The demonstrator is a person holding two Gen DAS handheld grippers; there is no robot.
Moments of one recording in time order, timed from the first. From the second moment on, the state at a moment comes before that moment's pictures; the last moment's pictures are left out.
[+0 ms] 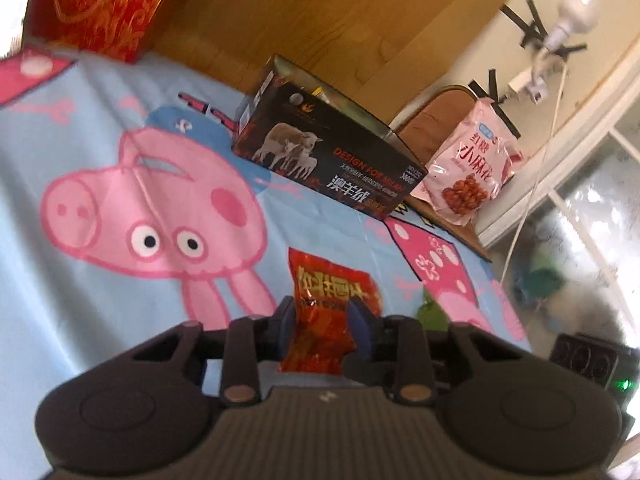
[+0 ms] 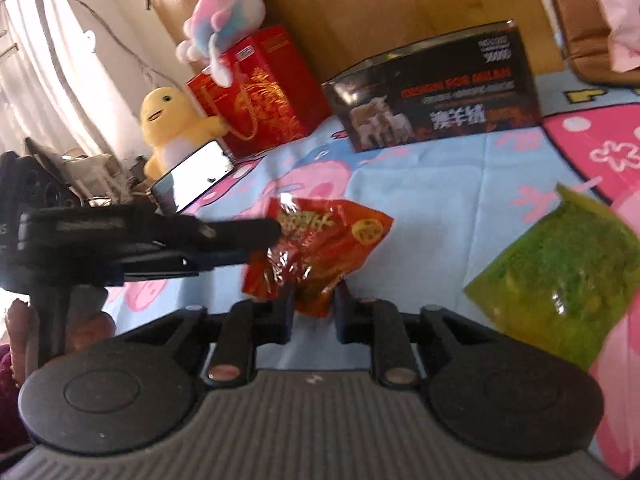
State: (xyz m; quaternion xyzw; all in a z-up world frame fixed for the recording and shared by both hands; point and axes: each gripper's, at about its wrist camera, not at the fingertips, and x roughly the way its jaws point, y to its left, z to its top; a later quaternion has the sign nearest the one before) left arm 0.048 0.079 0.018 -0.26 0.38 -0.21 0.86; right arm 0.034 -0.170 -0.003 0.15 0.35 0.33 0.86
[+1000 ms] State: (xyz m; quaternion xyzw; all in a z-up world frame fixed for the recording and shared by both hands) left arm 0.086 0.079 0.061 -0.19 0.31 -0.21 0.91; right arm 0.099 -0.252 0.056 0.11 0.22 0.20 0.95
